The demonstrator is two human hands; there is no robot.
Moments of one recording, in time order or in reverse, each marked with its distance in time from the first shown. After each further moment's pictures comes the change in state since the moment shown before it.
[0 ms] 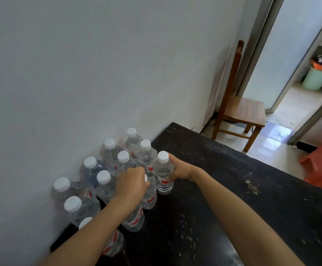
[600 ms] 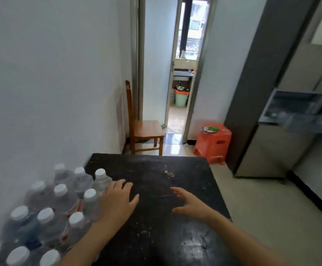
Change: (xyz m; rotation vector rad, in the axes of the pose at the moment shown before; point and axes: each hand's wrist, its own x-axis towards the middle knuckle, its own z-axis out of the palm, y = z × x) left_hand -0.080 0.039 -0.020 -0.135 0.065 0.651; right_hand -0.272 0.027 0.097 0.103 0.760 0.216
